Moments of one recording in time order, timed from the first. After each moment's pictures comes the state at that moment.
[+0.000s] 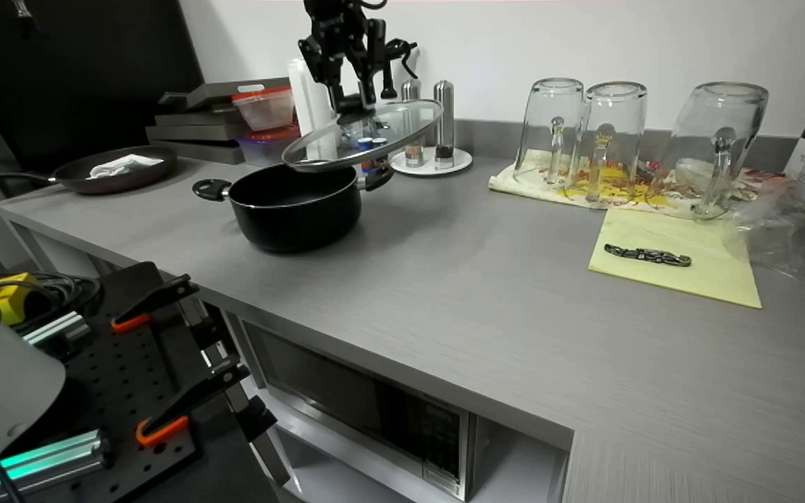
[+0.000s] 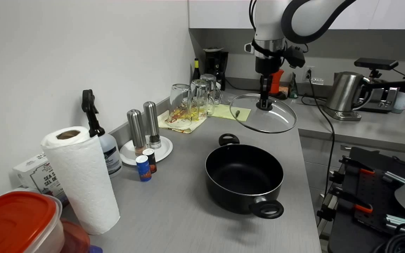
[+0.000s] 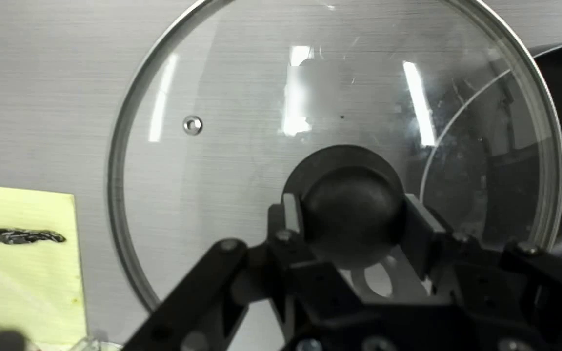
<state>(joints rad) 0.07 -0.04 0.07 -2.30 -0.24 2.23 -0.06</state>
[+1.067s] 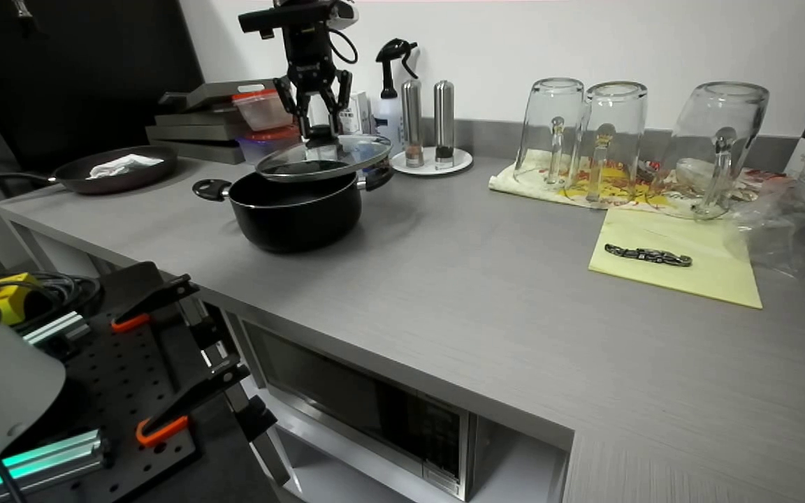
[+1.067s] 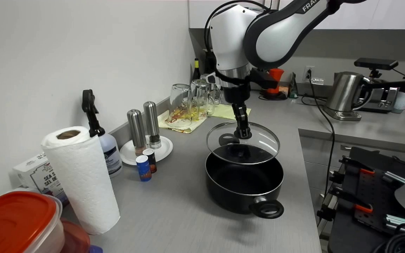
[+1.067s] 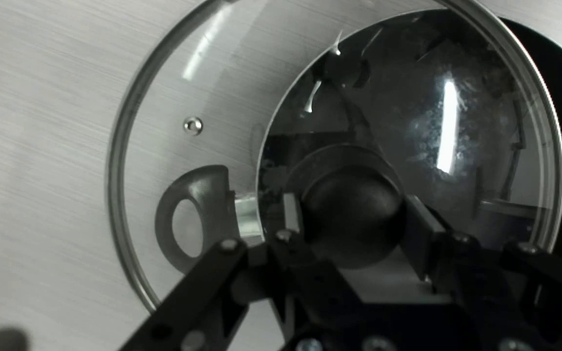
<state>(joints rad) 0.19 0.26 0.19 -2.06 -0.24 2.12 -0.18</state>
